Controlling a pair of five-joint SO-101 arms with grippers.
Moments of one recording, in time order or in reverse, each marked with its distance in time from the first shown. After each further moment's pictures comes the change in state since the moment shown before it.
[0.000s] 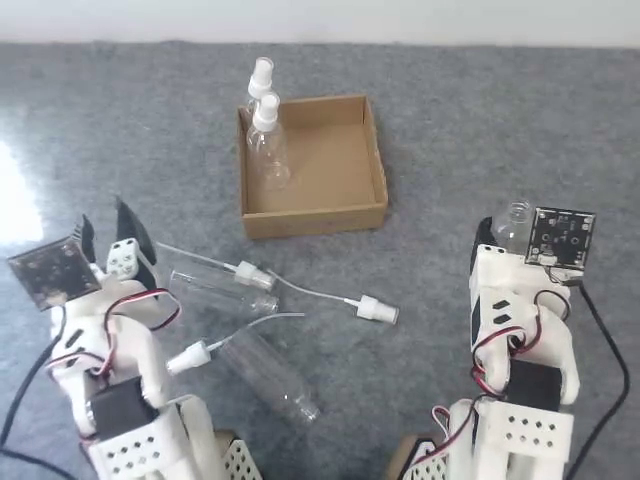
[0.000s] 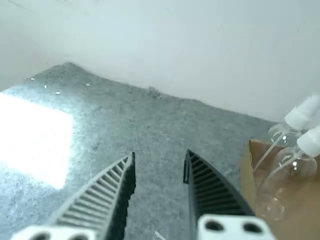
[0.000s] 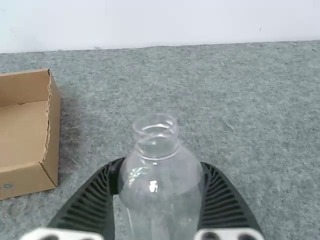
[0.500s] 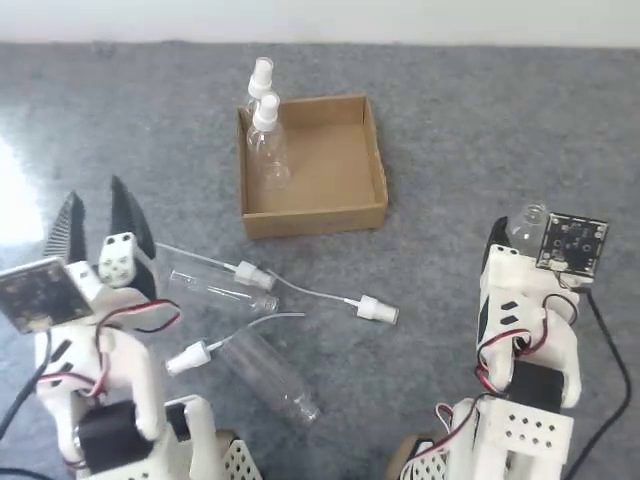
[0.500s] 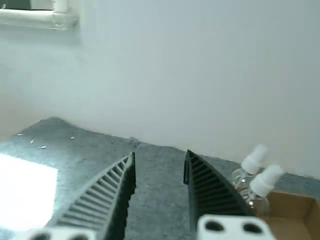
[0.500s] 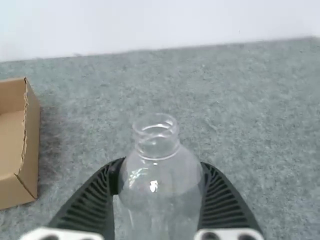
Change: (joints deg) left arm 4.7 -0.5 -14.8 5.5 0.0; right arm 3.8 -0.7 3.1 -4.0 -0.1
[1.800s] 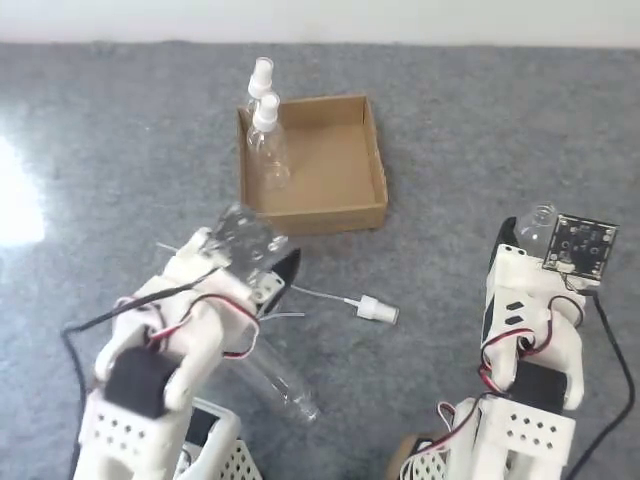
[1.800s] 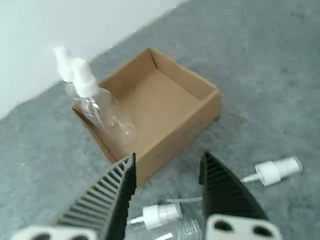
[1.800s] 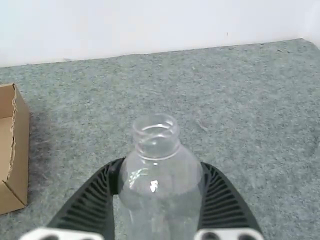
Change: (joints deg) left arm 36.7 18.9 -9.5 20.9 -24.4; right arm 2.1 -0.1 0.0 -0.5 0.0
